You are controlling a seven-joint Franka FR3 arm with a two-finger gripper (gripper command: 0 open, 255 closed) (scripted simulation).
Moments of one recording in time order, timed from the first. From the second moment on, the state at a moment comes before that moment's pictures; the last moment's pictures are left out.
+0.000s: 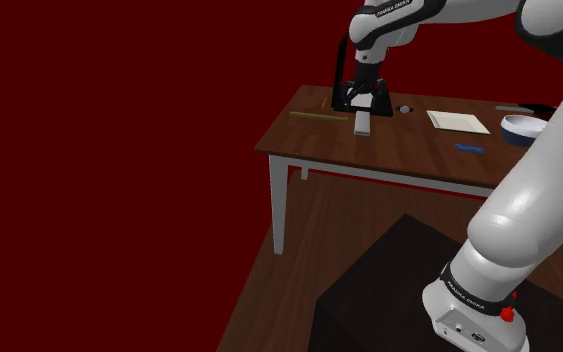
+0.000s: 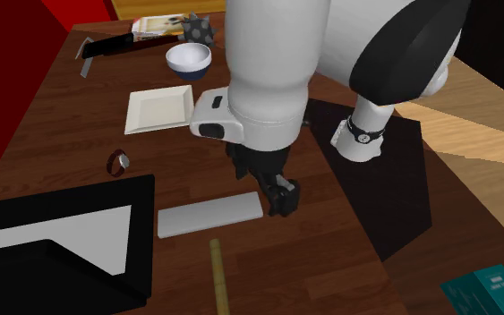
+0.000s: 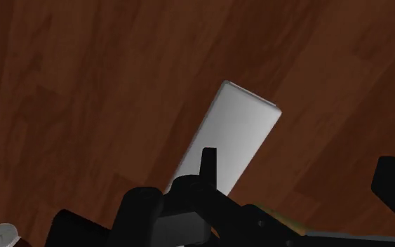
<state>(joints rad) -0.19 -0.01 -0.22 -1.93 -0.04 1.94 0.17</state>
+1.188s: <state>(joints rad) -0.28 0.28 -0.28 -1.76 0.06 2.03 0.24</state>
